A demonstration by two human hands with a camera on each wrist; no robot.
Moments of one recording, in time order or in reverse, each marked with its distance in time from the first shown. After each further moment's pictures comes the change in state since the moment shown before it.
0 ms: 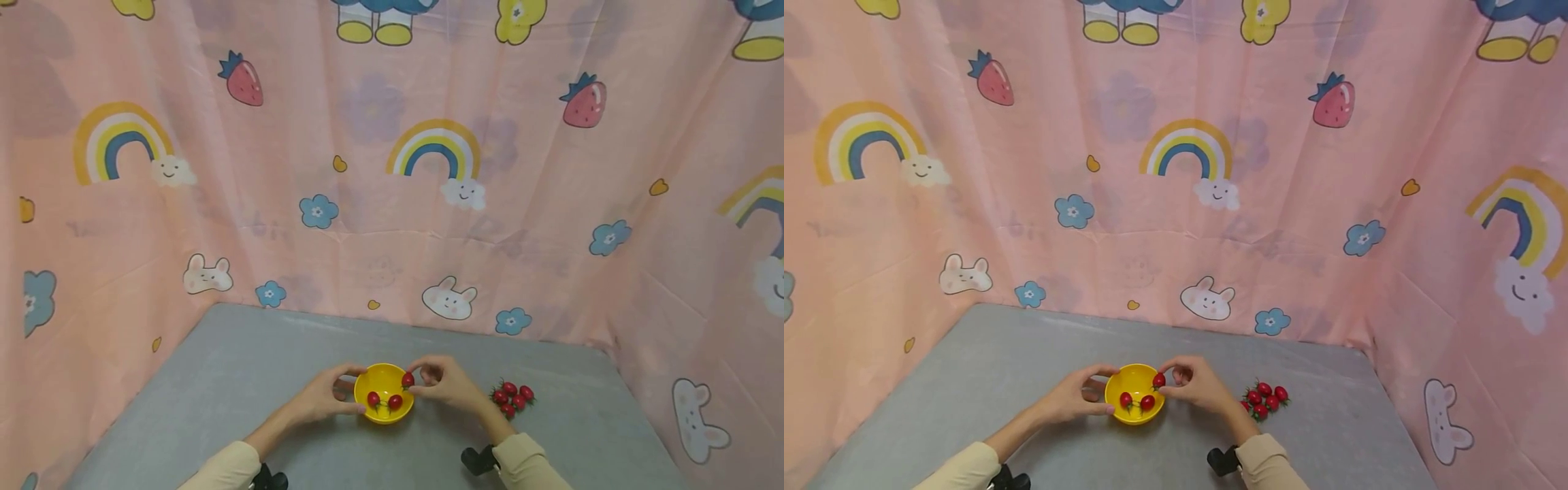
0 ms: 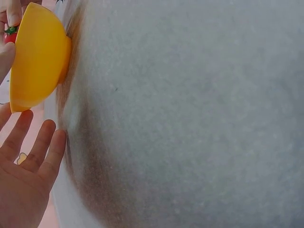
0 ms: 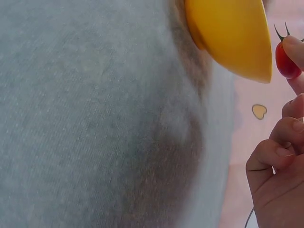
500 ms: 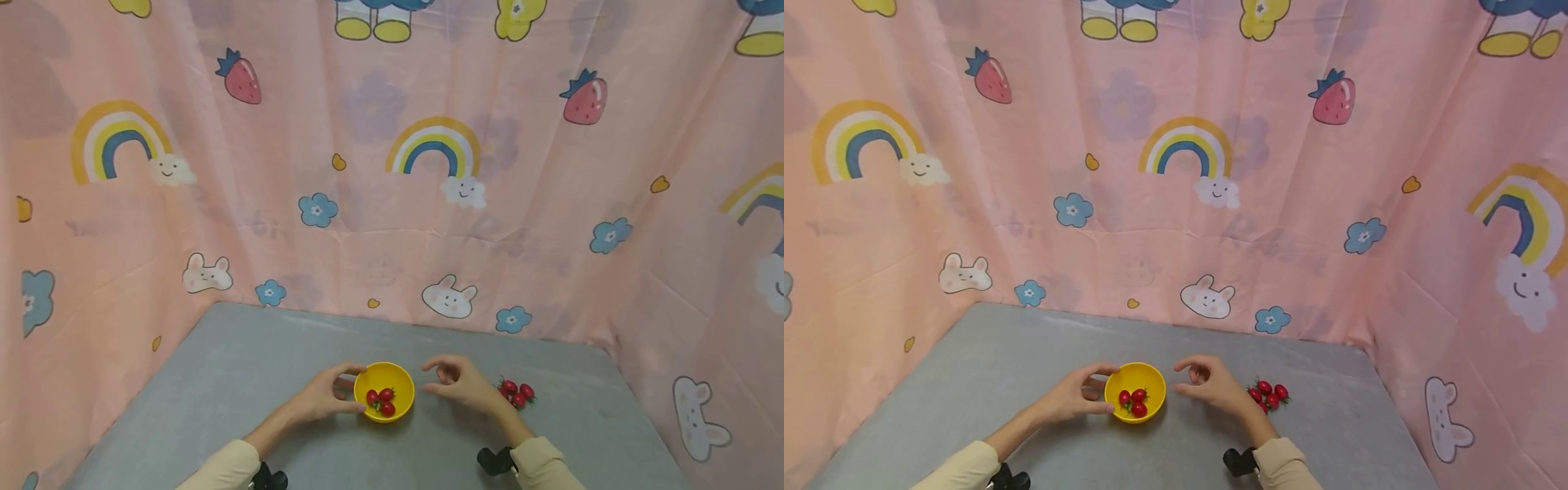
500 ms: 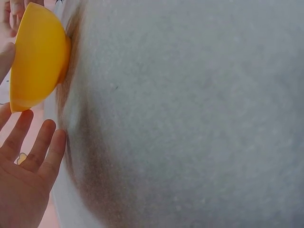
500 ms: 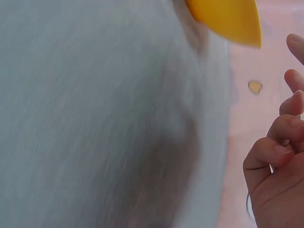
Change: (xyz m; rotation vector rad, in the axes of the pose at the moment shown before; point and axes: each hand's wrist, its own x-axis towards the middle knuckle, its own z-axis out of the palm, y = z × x) left_hand -0.001 0.002 0.000 -0.043 0.001 0.018; right_hand -0.018 0.009 -0.019 0.021 0.026 0.009
